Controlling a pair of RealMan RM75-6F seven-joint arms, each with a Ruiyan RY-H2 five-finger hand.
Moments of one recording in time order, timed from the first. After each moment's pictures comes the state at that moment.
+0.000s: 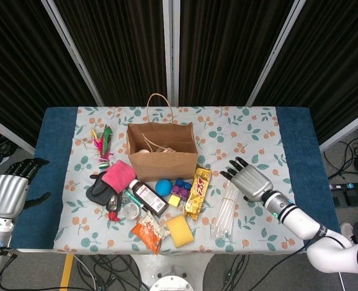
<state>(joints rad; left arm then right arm) -0.23 -1.19 -0.07 -1.46 1.55 1.52 -0.05 0.87 -1.06 -0.04 -1.78 -1.23 0.75 -0.46</state>
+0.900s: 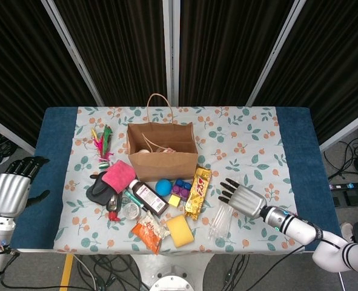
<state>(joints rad) -0.23 -1.23 -0.09 -1.41 1.57 1.54 0.03 0.77 -1.34 -0.20 -1.30 -1.80 0.93 -0.14</state>
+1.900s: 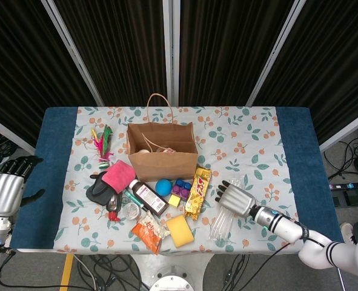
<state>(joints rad) -0.22 -1.25 -0.09 -1.34 1.56 1.54 -0.04 0.75 -1.46 -0.15 -1.20 -1.80 0.97 -0.20</state>
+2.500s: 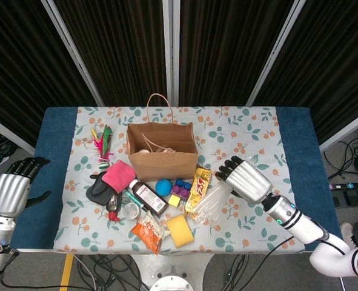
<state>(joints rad) -0.23 -1.24 -0.08 -1.38 1.58 1.53 -0.05 0.71 -1.18 0.03 -1.61 -1.71 1.24 -0.14</state>
